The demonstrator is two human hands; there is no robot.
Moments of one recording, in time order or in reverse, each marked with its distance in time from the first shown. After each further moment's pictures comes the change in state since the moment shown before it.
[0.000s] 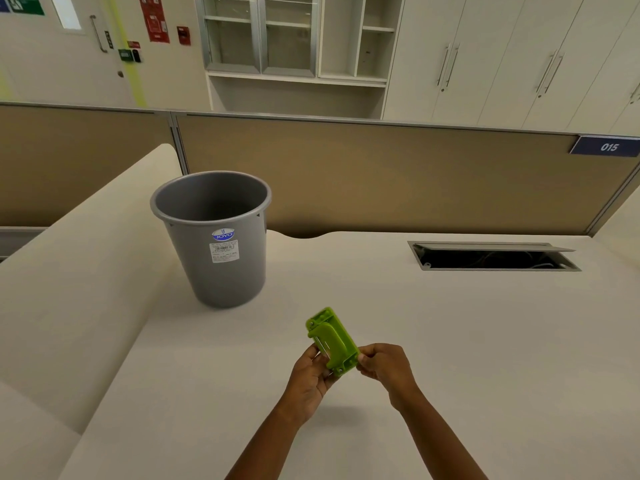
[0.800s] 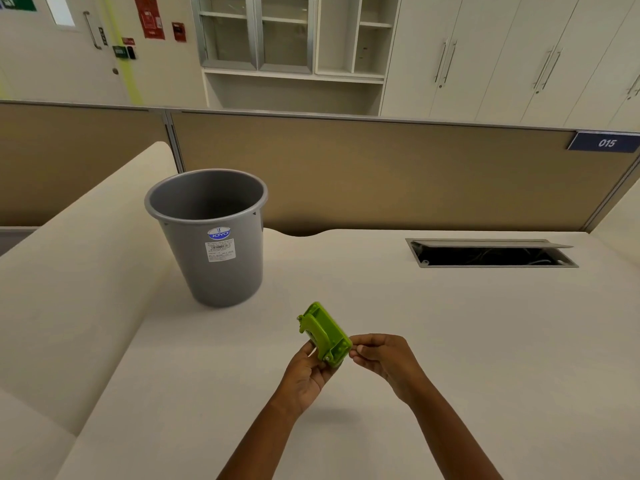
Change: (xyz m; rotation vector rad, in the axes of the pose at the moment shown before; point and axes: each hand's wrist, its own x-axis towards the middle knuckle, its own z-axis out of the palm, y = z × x) left_hand 0.010 0.007 -0.001 -0.179 0.028 -0.093; right_hand -0.003 -0.013 -0.013 0.219 -0.223 -0.025
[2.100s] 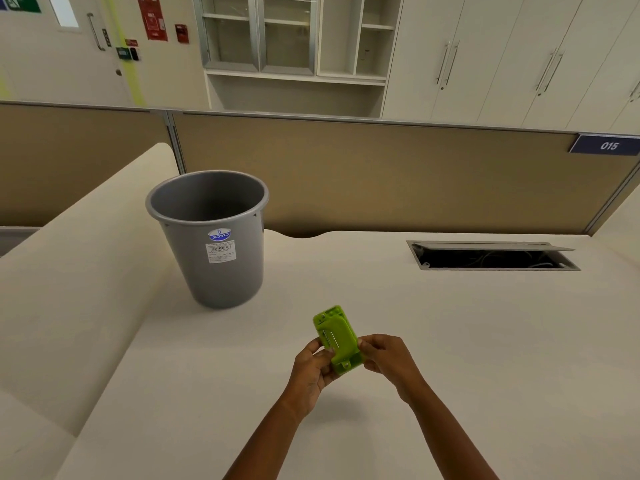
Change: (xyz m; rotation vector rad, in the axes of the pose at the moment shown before) left_hand -0.001 -0.005 0.007 0.311 -0.017 0.113; right_hand 0.012 0.007 -0.002 -0.346 0.131 -0.067
